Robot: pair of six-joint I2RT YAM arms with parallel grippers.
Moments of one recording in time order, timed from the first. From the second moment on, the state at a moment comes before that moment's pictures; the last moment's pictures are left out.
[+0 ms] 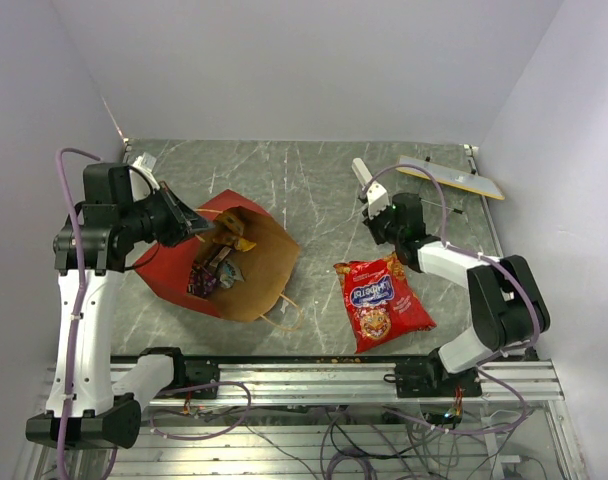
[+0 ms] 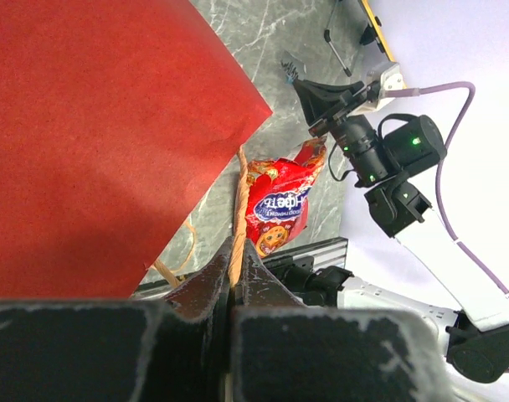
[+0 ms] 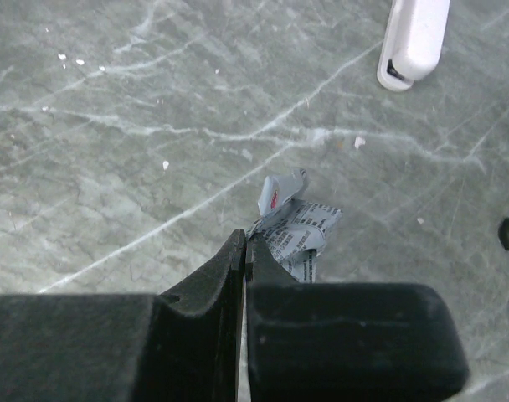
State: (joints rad) left arm 0.00 1.01 1.38 -1.05 0.54 -0.68; right arm 0.31 1.55 0.73 0.29 -0.15 -0.38
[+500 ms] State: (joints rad) left arm 0.00 1.01 1.34 -1.05 0.55 -0.68; right arm 0.31 1.55 0.77 0.25 -0.19 -0.29
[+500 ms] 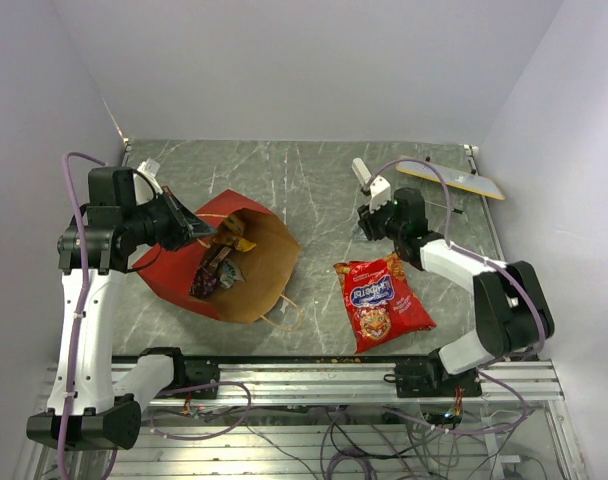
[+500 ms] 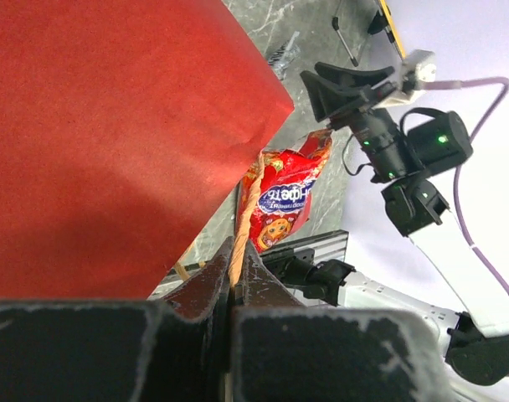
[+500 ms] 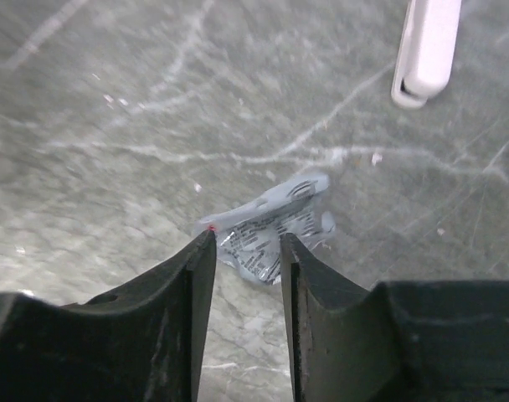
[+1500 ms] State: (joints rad) left arm 0.00 1.02 1.32 -1.07 0.53 -0.67; right arm 1.05 1.64 0.92 0.38 -0.40 -0.67
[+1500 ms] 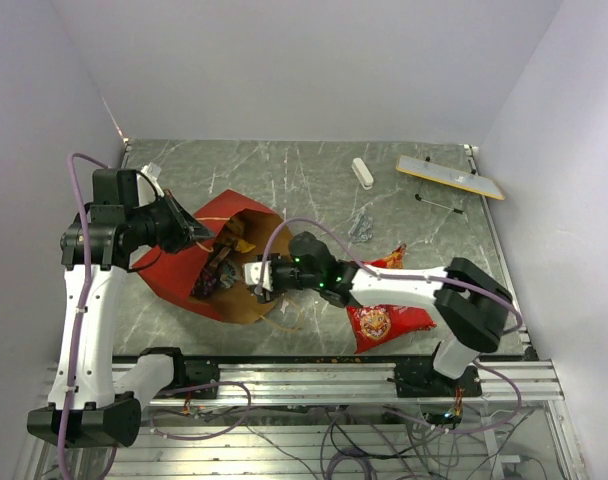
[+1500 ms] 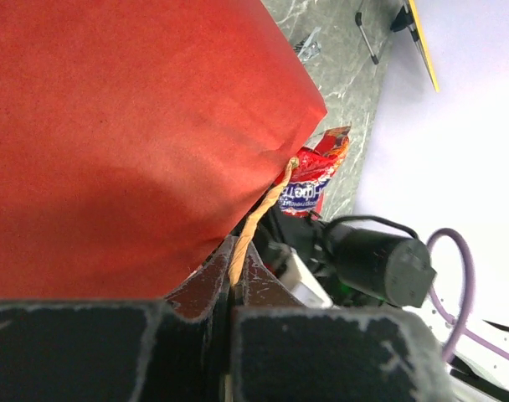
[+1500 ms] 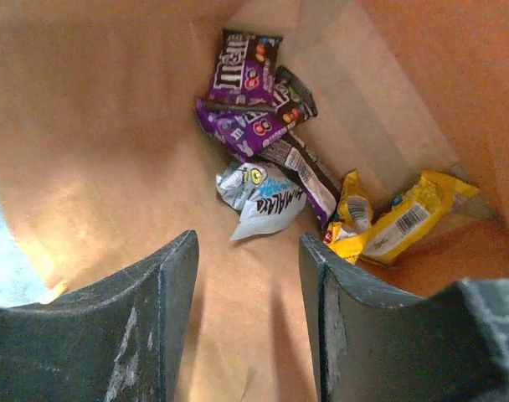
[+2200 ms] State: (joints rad) left arm 0.00 1.07 1.41 -1.16 0.51 -0.63; right arm 1.10 2.03 1.18 0.31 -0.17 -0.94
